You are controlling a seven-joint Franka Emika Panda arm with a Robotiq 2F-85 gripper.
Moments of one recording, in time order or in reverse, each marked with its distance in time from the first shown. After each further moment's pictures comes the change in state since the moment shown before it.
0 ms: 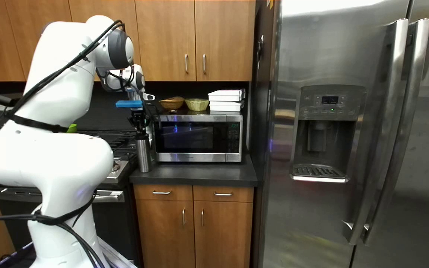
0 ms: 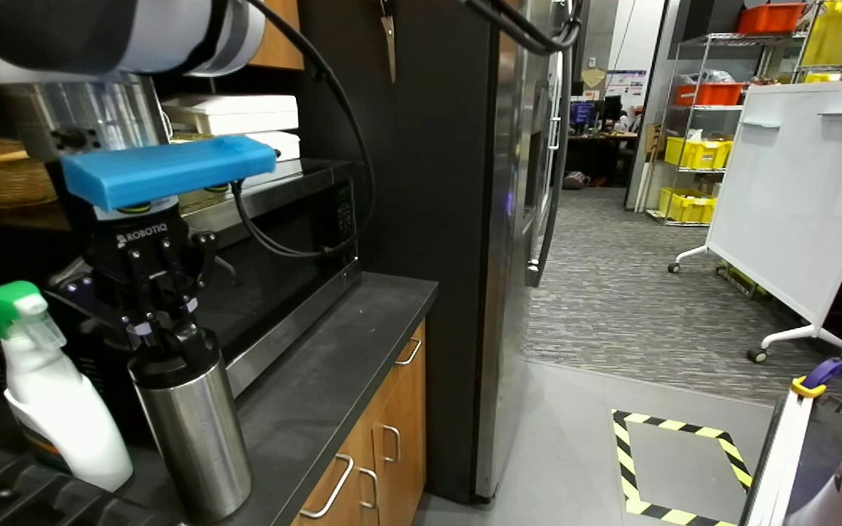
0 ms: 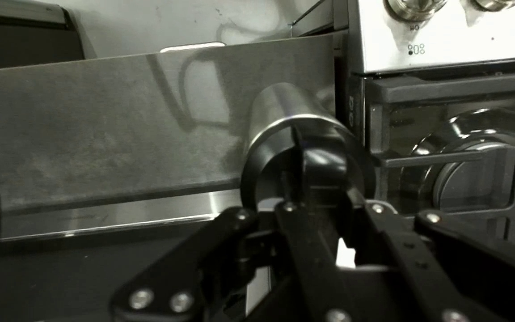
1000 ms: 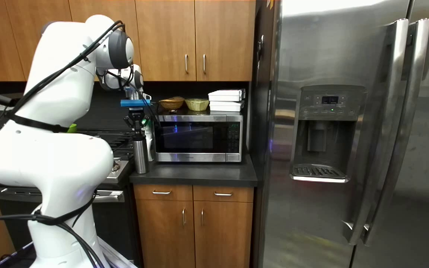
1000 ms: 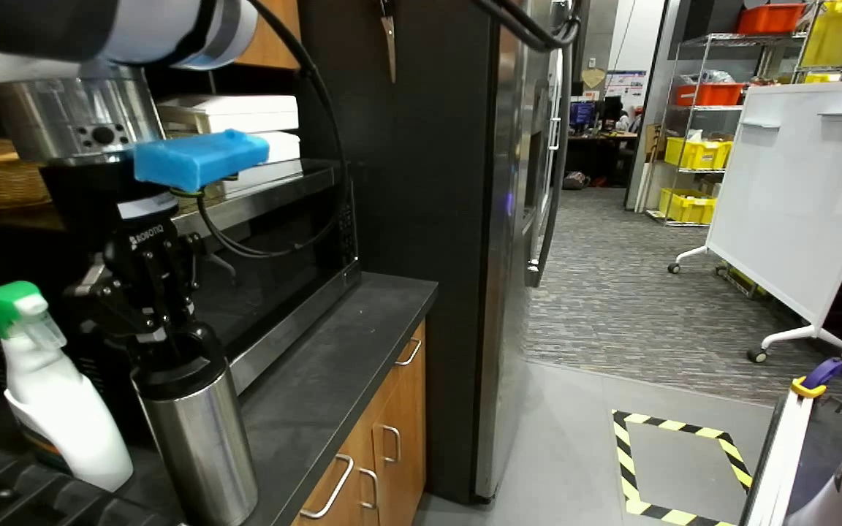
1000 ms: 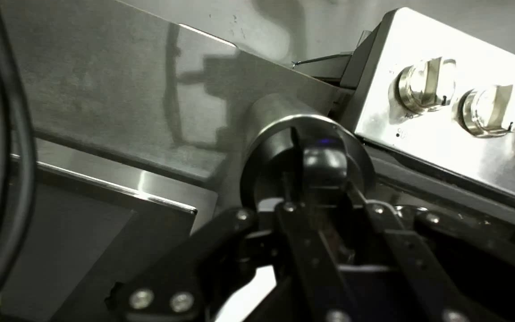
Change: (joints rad) arm -0.008 0.000 0.027 0.010 0.001 -0.068 -0.439
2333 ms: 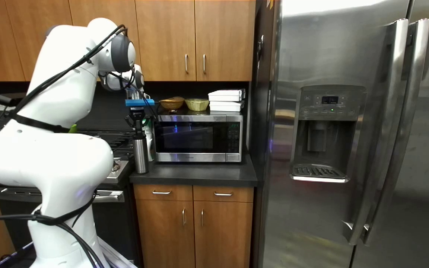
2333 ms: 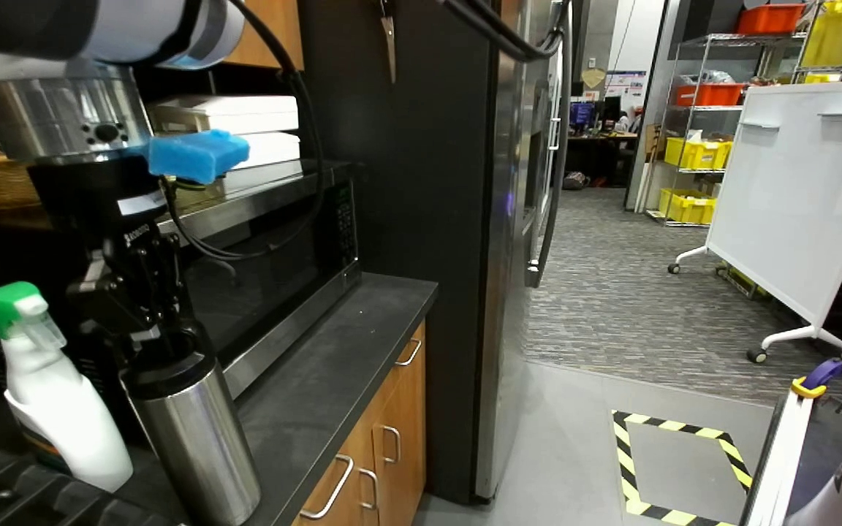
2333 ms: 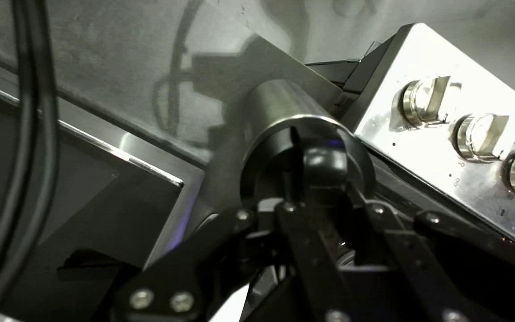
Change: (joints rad) arm -0.003 0.037 0.009 0.058 -0.007 -0.020 -0.190
